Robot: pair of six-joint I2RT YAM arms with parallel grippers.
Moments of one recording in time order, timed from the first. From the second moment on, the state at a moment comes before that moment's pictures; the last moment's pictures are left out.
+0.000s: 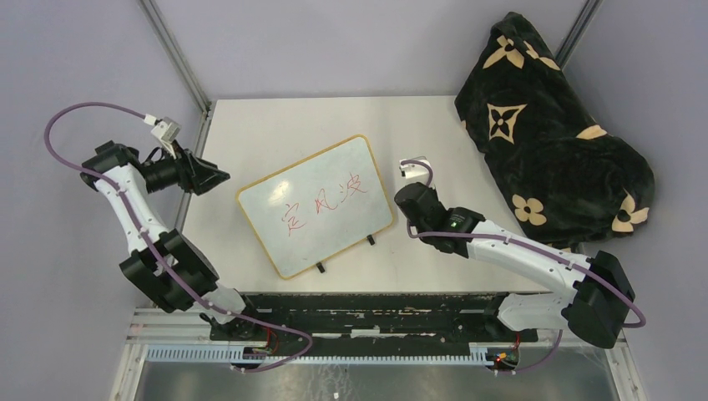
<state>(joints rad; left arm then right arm) 0.70 1.52 1.50 -1.44 1.26 1.11 0.90 1.24 0.89 -0.41 0.69 0.32</state>
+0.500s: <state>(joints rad) 0.51 1.43 1.50 -1.46 1.14 1.08 0.90 1.24 0.90 -0.42 0.68 0.32</state>
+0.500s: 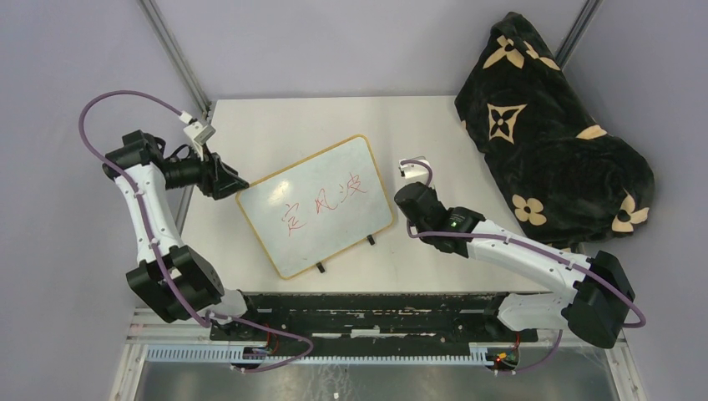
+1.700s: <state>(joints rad) 0.35 1.52 1.40 -1.46 1.03 1.08 0.90 1.29 0.91 -0.42 0.65 0.32</state>
